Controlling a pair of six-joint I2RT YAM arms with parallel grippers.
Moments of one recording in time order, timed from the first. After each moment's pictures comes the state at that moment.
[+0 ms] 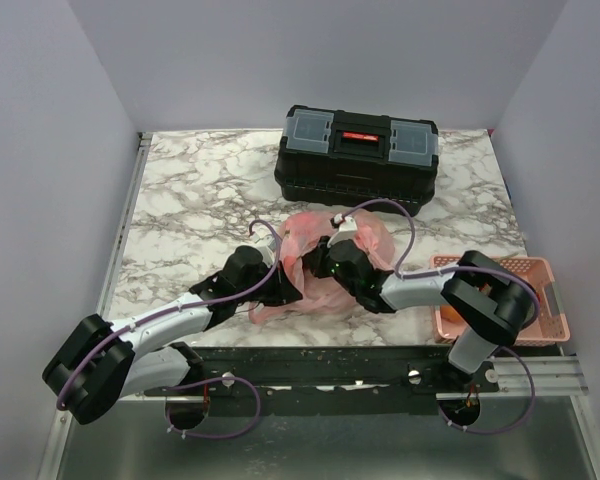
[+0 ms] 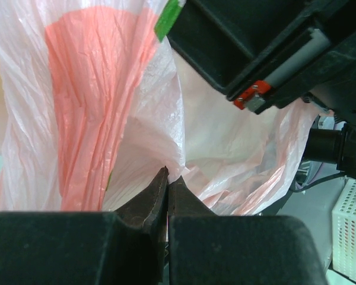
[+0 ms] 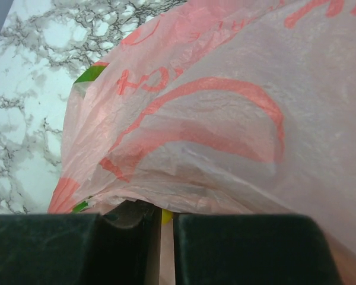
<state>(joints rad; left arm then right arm) -0.72 1.12 0.40 0.14 0.31 -0.76 0.93 1.68 0.66 0.63 0.33 0.60</state>
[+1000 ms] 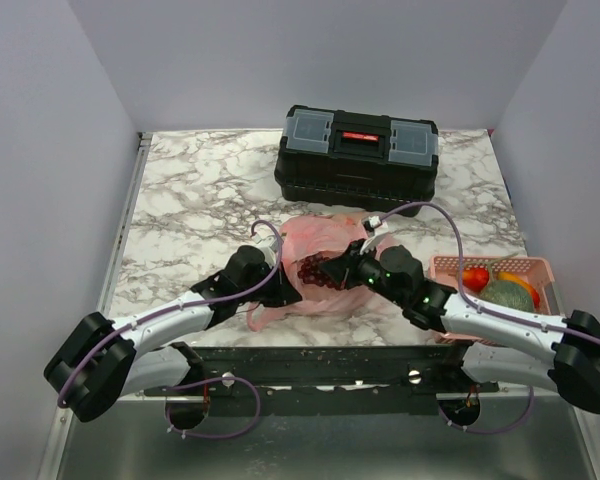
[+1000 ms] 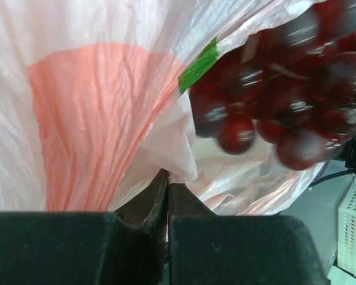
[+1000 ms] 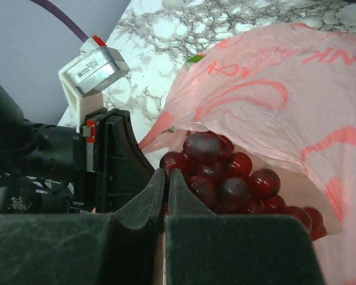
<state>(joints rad) -0.72 1.14 0.41 0.10 0.30 -0.75 0.93 1.11 0.51 0.36 0.10 0.59</state>
